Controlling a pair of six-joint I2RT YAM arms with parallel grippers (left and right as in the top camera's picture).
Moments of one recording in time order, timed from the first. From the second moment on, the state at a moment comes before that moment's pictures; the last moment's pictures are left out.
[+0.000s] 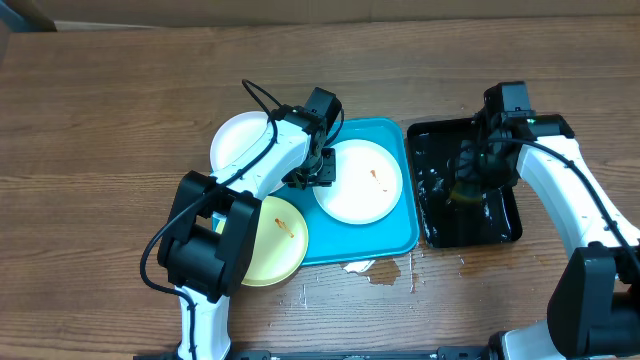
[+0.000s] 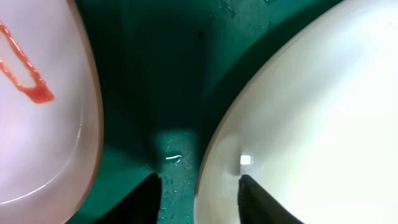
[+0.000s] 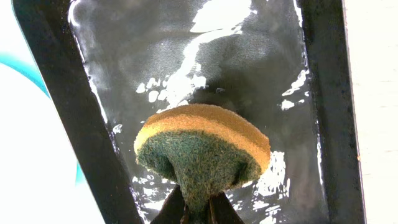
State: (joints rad) left arm -0.46 2.08 1.50 -0.90 0.03 -0.47; right arm 0.05 1.68 1.23 -0.92 -0.05 0.22
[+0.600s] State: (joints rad) left arm -0.46 2.08 1.50 -0.88 0.03 -0.47; right arm 0.05 1.68 1.23 -0.95 -0.07 0.20
